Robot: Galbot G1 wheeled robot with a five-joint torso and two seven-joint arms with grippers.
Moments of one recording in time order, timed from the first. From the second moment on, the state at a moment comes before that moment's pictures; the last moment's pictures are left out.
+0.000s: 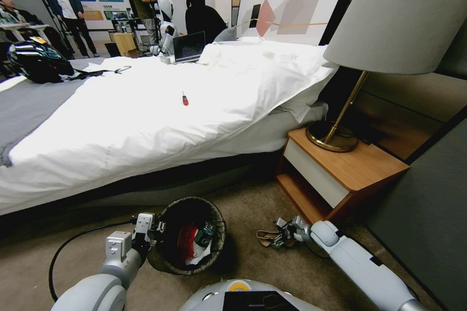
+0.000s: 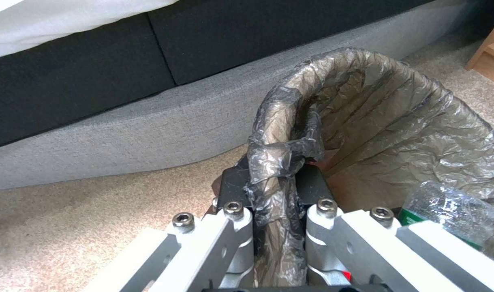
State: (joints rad) left arm 1.88 -1.29 -0.79 -2.50 -0.31 0.70 0.04; right arm -1.08 0.91 0.01 1.32 0.09 -0.20 -0.67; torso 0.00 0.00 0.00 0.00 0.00
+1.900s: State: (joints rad) left arm 1.85 -1.24 -0.79 -2.50 -0.33 0.70 0.04; right arm -1.09 0.95 0.01 1.27 0.08 -0.15 -0.59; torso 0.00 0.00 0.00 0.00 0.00
